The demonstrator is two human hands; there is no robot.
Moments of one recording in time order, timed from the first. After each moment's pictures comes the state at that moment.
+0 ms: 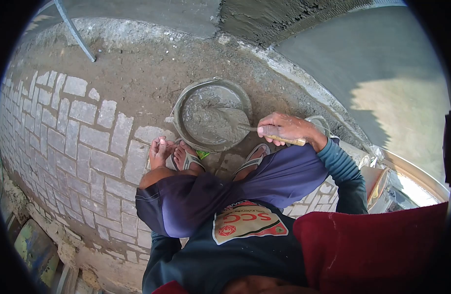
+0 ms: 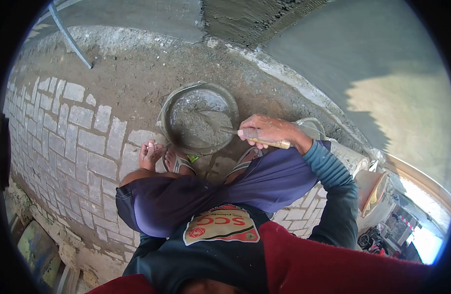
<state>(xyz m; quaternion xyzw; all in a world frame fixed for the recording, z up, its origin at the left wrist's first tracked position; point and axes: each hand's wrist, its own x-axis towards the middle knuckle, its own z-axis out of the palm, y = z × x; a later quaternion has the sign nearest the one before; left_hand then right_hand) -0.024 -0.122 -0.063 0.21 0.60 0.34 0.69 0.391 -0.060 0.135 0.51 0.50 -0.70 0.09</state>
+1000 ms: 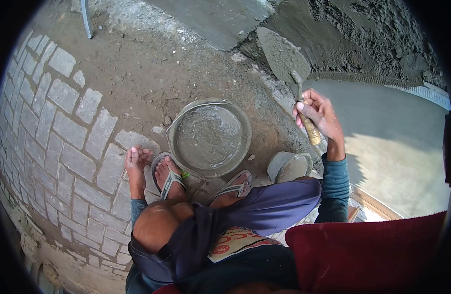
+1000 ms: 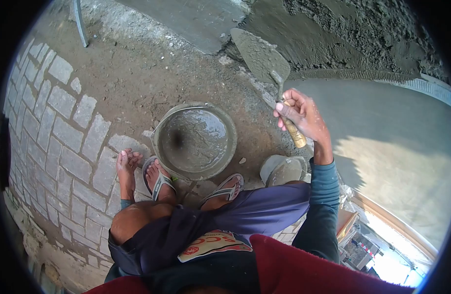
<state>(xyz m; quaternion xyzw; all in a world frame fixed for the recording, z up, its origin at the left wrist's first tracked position) -0.028 -0.119 -0.083 0.11 0.65 0.45 0.61 0.427 0.050 0.160 0.63 0.52 -0.55 -0.18</state>
